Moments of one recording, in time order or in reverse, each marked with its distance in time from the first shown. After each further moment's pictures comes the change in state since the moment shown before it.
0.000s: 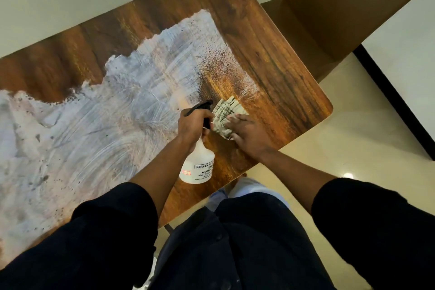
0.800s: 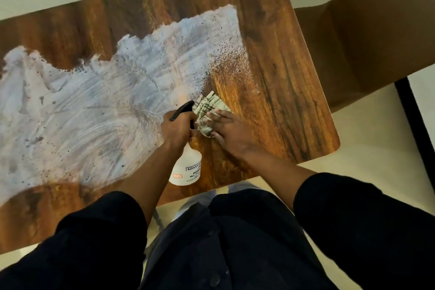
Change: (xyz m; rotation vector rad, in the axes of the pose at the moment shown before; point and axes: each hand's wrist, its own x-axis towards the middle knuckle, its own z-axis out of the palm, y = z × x) left_hand -0.001 0.006 0.020 -0.068 0.438 -0.037; right_hand 0.067 0.011 -0.008 -0.072 -0.149 -0.349
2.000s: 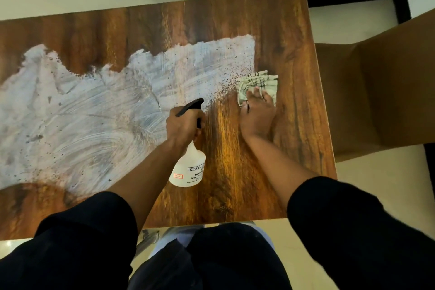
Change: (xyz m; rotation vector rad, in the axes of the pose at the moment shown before) left_hand 0.039 0.071 0.047 -0.092 0.041 -0.020; right_hand 0.113 0.077 -0.061 0.188 0.431 0.529
